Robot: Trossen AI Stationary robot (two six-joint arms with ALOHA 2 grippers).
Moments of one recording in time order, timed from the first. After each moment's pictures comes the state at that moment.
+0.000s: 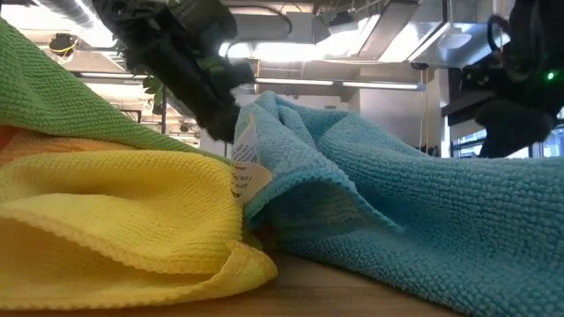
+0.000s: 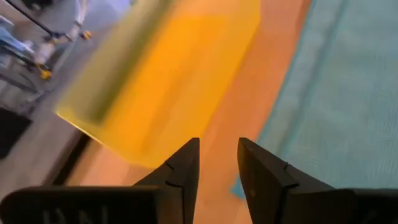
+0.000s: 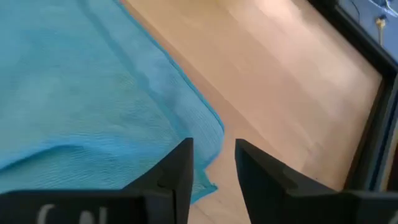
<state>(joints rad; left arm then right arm) 0.07 1.53 0.76 0.08 -0.55 0.06 0.48 1.29 0.64 -1.00 0.73 1.24</state>
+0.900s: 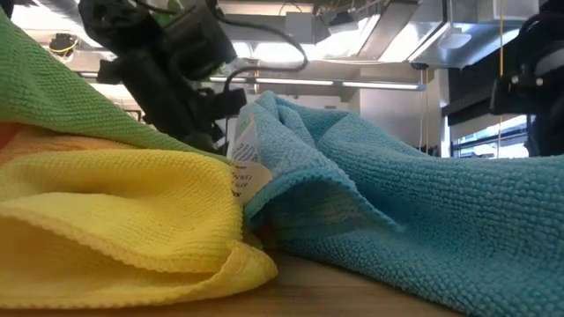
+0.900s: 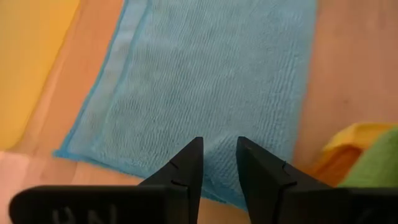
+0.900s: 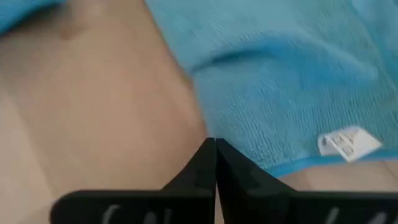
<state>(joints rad) -0.12 1.71 0.75 0.02 -0.37 -0.08 0.66 1.29 0.48 -0.51 0.47 1.18</state>
